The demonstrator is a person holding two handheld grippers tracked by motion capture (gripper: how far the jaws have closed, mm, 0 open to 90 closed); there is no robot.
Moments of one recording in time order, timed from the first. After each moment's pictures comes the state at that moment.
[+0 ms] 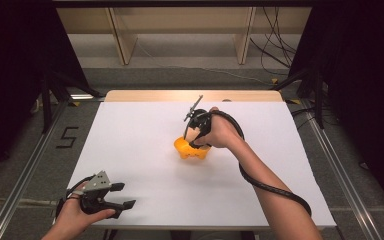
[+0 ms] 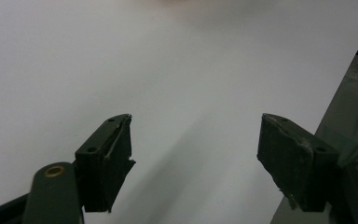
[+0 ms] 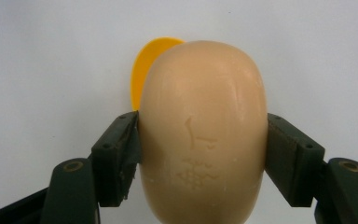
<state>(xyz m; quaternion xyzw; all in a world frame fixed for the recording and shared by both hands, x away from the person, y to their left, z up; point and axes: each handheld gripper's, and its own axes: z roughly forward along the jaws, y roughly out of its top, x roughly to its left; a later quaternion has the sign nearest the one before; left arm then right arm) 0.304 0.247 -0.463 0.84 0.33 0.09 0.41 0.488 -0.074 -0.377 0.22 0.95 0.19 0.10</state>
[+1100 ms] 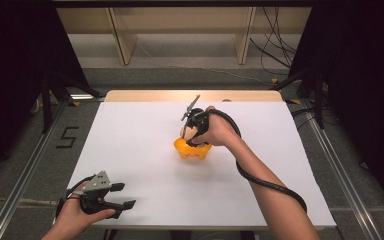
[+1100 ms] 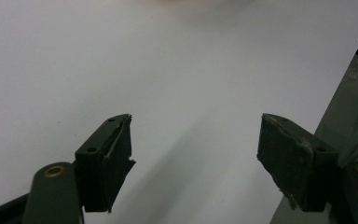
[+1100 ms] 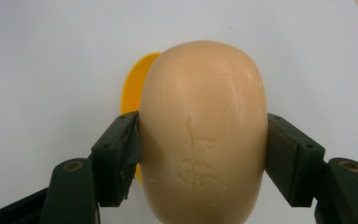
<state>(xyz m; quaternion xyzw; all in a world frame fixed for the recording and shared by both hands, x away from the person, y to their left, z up) 0.303 0.245 -0.464 0.84 0.33 0.09 0.42 0.499 -0.068 -0.385 0.19 0.96 0.20 0.10</state>
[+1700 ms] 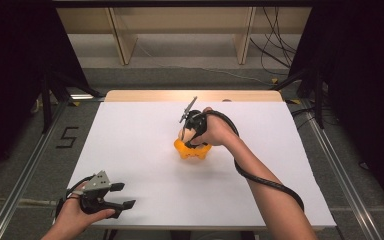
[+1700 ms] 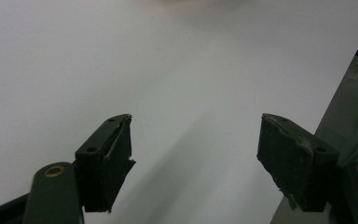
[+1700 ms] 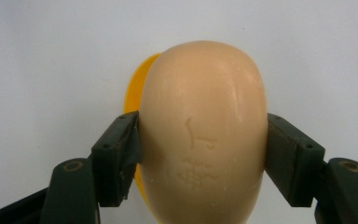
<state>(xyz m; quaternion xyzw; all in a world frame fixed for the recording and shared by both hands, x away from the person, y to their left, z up) 0.303 0.247 -0.463 0.84 0.34 0.09 0.41 0.503 -0.063 -0.394 0.18 0.96 0.20 0.08</state>
